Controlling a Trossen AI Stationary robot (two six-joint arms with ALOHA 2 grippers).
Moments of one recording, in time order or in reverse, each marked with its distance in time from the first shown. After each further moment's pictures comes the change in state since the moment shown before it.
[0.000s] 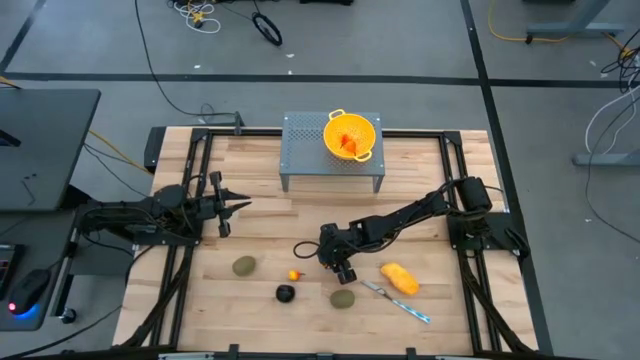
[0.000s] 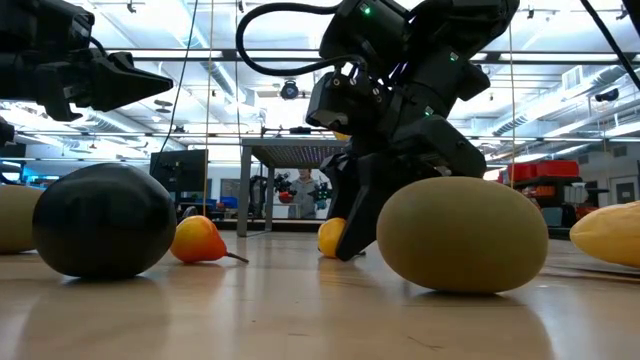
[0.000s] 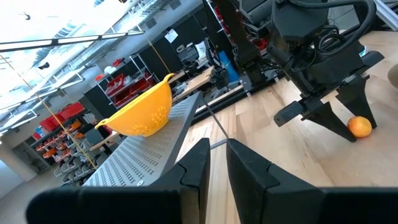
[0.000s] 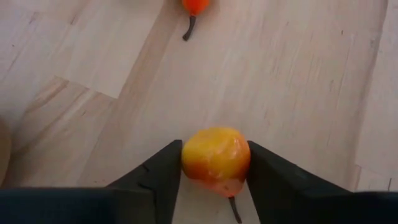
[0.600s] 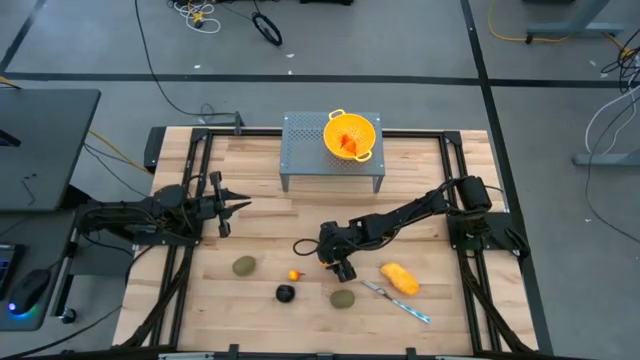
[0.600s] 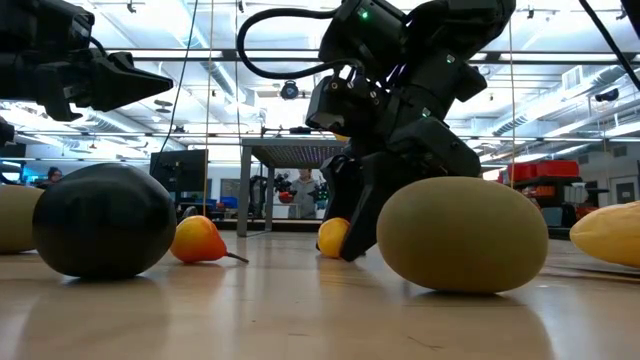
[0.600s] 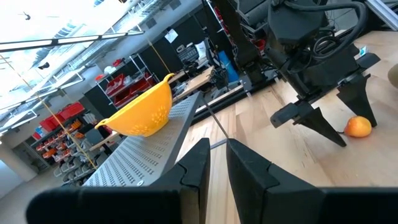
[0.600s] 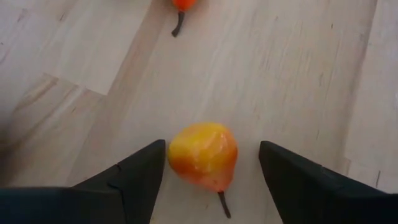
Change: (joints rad) left arm 0.000 0.000 0.000 0.000 0.000 0.000; right arm -0.015 -0.002 0.000 -0.002 0.001 0.000
